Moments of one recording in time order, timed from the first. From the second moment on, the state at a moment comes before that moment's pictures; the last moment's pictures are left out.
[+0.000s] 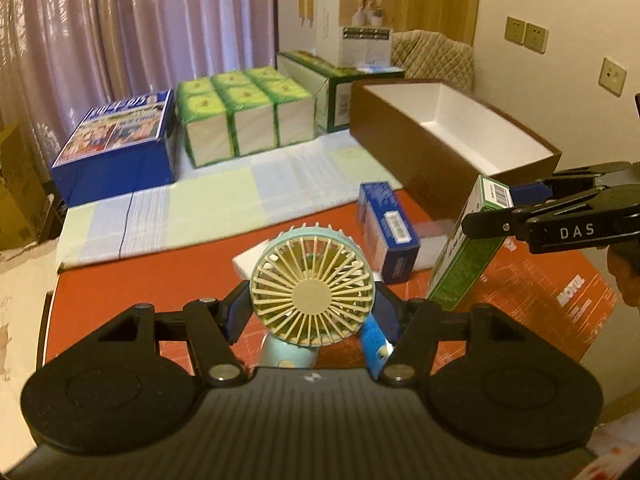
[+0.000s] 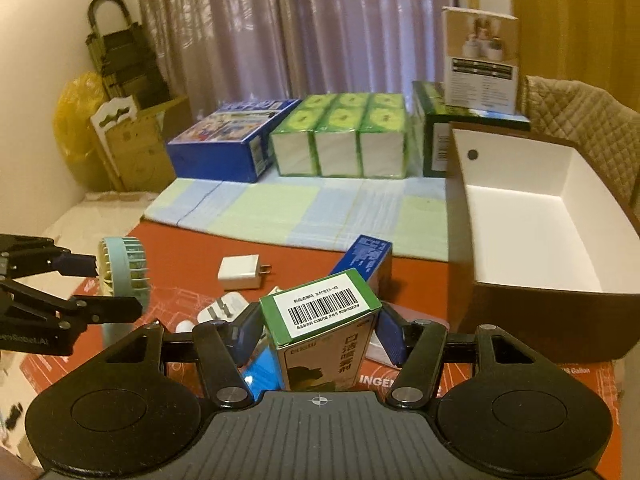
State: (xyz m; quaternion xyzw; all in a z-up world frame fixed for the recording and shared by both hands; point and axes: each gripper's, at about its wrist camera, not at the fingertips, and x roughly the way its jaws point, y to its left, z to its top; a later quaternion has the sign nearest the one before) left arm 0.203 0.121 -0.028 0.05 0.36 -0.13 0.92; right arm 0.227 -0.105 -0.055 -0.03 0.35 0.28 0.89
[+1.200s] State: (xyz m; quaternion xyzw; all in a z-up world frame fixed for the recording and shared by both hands) left arm 0.356 -0.120 0.059 0.04 0.27 -0.22 0.94; right arm 0.353 -0.290 0.034 -0.02 0.29 0.19 0.94
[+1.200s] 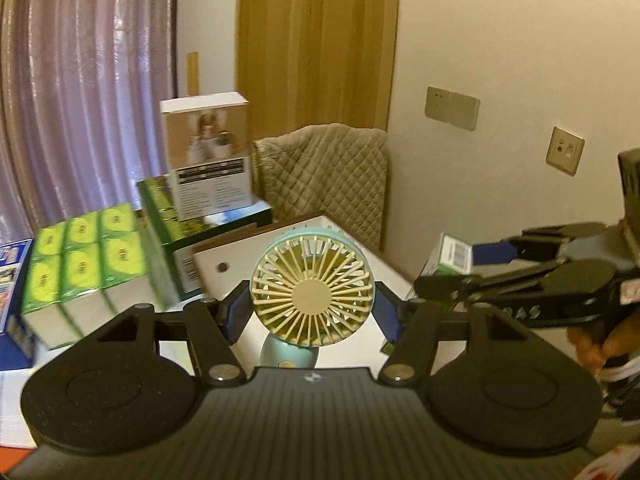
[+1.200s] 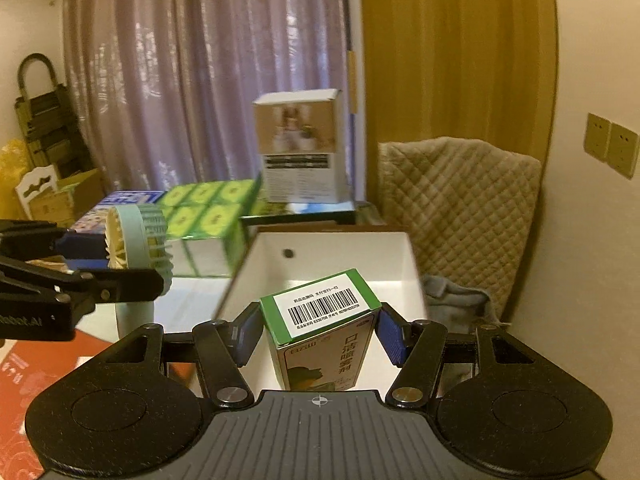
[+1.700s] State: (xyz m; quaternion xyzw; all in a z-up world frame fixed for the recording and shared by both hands) left arm 0.401 -0.167 -0.015 0.02 0.37 -0.22 0.90; right arm 0.390 -0.325 -0.020 -0.03 0.36 0.16 0.92
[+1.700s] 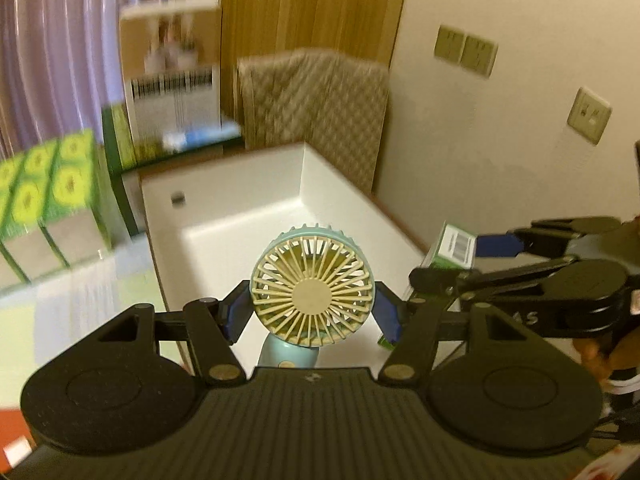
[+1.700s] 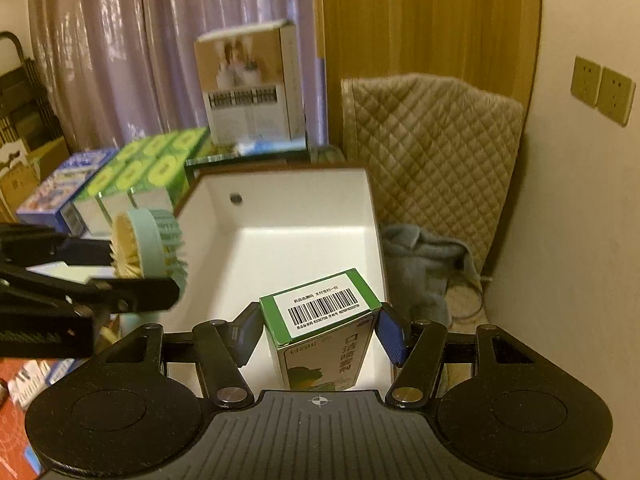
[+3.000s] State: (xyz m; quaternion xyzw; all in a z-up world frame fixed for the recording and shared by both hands) left arm 0.411 -0.160 -0.059 0.07 0.44 -0.17 0.88; right arm 0.420 -0.320 -0.061 -0.05 0.42 0.18 0.89
